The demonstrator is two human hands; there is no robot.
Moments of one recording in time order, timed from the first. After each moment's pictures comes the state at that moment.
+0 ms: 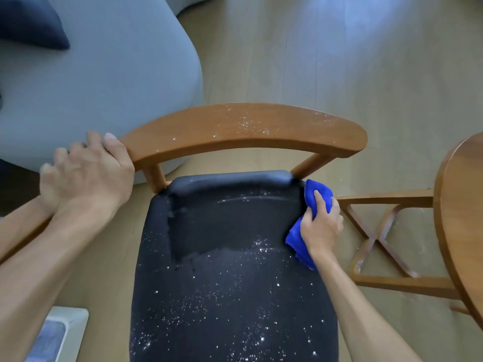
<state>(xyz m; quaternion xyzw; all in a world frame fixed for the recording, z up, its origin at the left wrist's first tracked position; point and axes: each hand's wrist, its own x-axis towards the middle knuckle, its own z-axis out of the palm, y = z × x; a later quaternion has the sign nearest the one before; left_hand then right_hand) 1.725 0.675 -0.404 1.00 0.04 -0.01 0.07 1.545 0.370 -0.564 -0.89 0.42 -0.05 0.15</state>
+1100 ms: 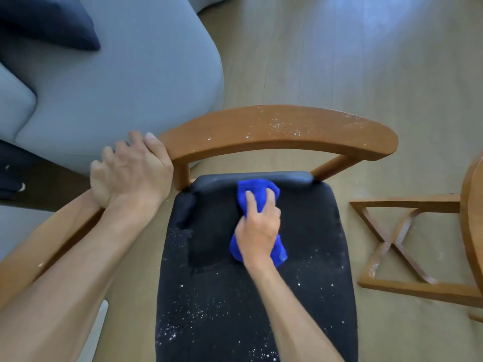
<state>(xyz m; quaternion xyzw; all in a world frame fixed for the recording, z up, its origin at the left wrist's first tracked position) 1.730 0.684 -0.413 1.00 0.03 -0.01 0.07 1.602 0.541 -0.562 -0.95 0.25 -0.10 0.16</state>
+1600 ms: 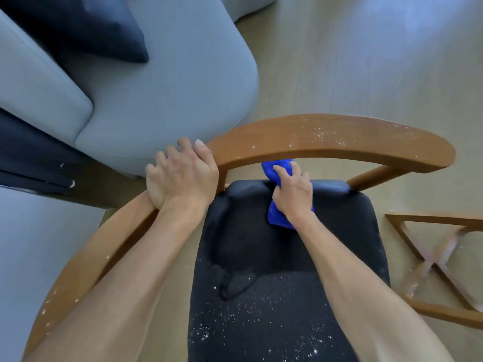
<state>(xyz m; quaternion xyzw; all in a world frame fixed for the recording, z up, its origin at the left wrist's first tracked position) 1.730 0.684 -0.415 1.00 0.04 -0.03 0.08 1.683 0.497 -0.560 -0.98 0.15 -0.01 0.13</state>
